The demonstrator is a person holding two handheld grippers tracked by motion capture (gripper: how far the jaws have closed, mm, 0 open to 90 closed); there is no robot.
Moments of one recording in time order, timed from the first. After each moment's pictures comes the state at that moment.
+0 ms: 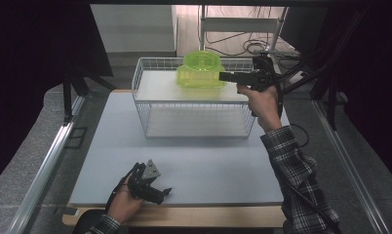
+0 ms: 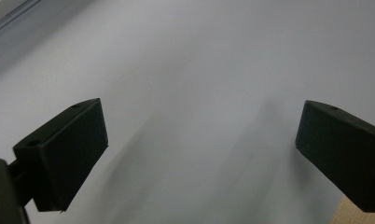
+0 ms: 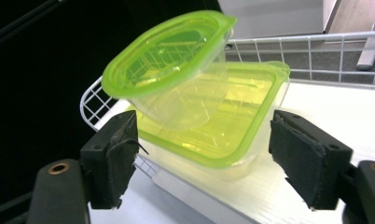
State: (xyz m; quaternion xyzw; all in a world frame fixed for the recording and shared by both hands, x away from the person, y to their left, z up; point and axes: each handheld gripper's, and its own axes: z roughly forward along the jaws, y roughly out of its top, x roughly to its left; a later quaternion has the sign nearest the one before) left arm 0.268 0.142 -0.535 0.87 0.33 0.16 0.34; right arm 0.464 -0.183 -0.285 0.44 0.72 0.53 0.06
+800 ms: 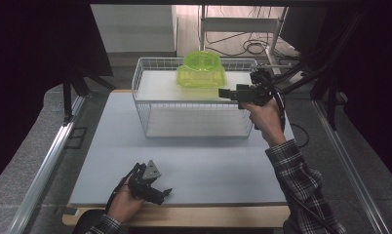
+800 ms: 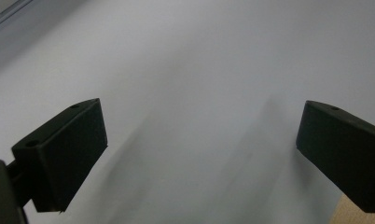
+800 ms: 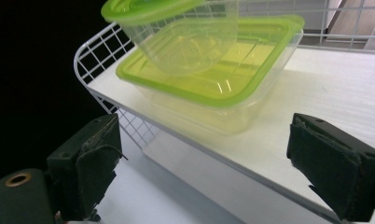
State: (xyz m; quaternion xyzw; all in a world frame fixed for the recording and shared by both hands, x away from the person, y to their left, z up) left arm 0.268 0.141 -0.536 0.87 0.33 0.15 0.33; right arm 0.442 -0.187 -0.311 0.41 0.75 0.51 0.08
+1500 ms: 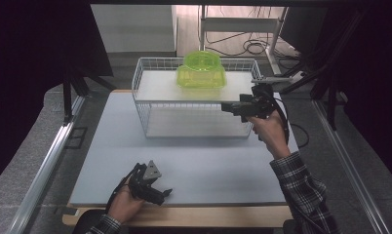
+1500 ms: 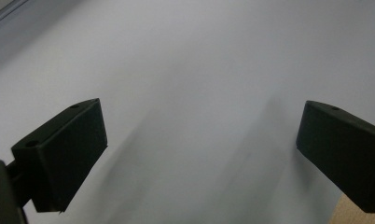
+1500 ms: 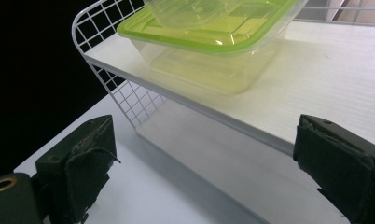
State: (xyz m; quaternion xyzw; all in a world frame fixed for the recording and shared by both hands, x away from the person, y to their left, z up) left arm 0.268 0.141 -0.536 0.87 0.33 0.15 0.33; right arm 0.421 -0.196 -0.332 0.38 0.77 0.50 0.10
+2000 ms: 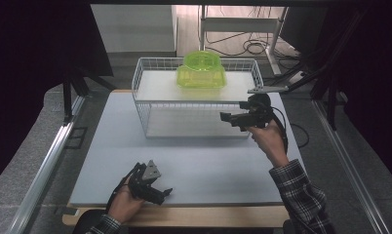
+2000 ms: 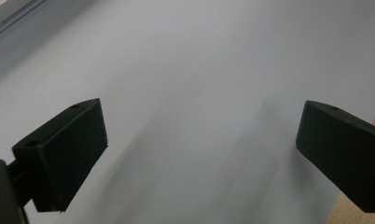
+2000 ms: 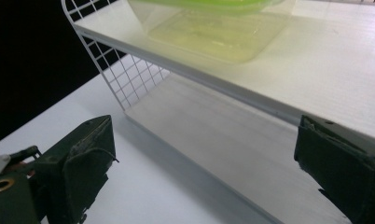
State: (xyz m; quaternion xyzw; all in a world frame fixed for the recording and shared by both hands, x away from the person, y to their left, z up) left arm 0.267 0.141 -0.534 0.87 0.32 0.16 0.34; right arm 0.407 -0.194 -0.351 0.36 0.79 0.48 0.13
